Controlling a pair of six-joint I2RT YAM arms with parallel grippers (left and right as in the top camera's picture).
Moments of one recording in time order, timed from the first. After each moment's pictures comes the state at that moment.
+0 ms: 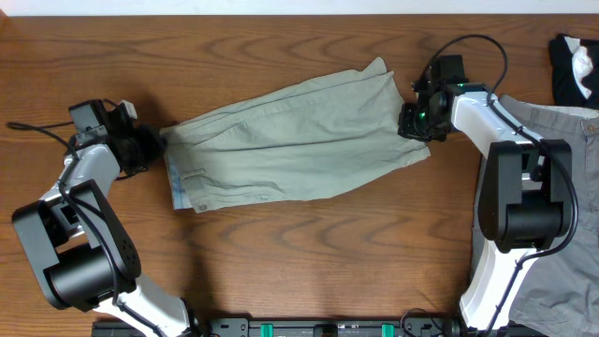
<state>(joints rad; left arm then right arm) 0.41 1.85 1.06 -0.33 0.41 -0.23 0.06 2.10 1.43 -0.64 -0.26 0.21</state>
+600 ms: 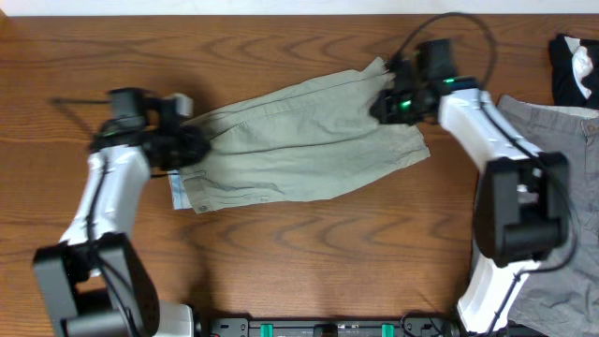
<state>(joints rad) 0.15 1.63 1.07 -0.65 0.52 -0.06 0.17 2.03 1.45 -0.56 -0.47 0.11</state>
